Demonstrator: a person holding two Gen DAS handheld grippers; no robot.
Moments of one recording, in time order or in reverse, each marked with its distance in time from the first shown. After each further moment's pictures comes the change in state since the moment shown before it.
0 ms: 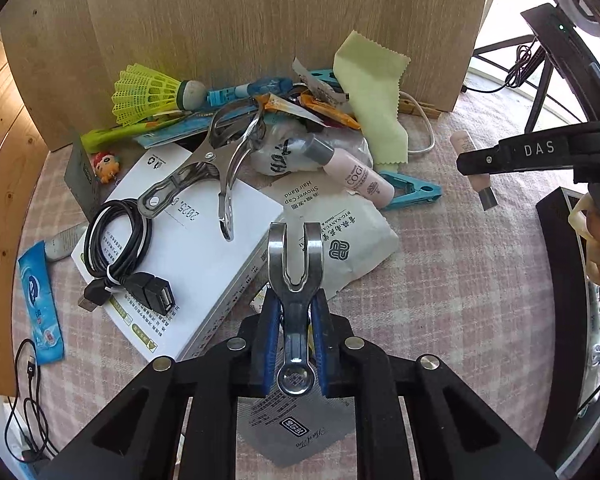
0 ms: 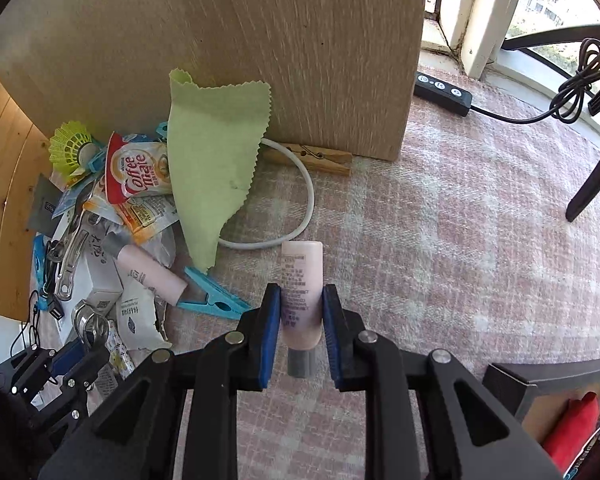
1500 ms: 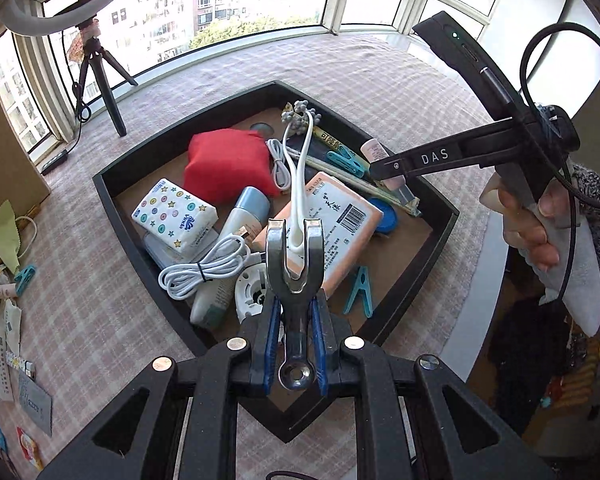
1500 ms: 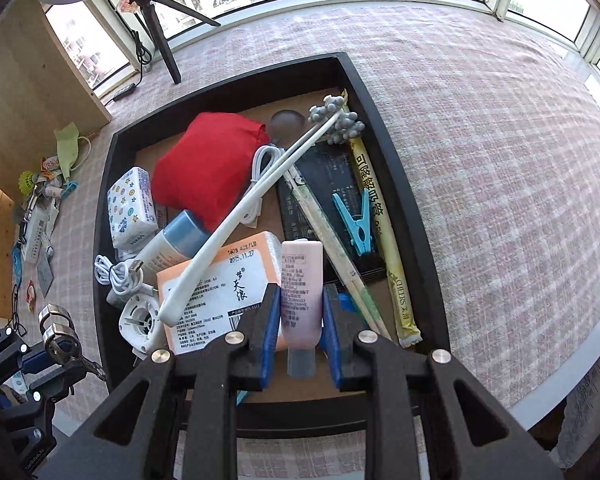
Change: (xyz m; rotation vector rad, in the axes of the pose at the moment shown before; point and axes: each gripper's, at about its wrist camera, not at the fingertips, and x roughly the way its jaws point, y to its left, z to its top) left arm -0.138 -0.328 -0.150 0.708 -0.038 -0.442; right arm -0.197 -0.261 -0.302 0.433 -0.134 -0.195
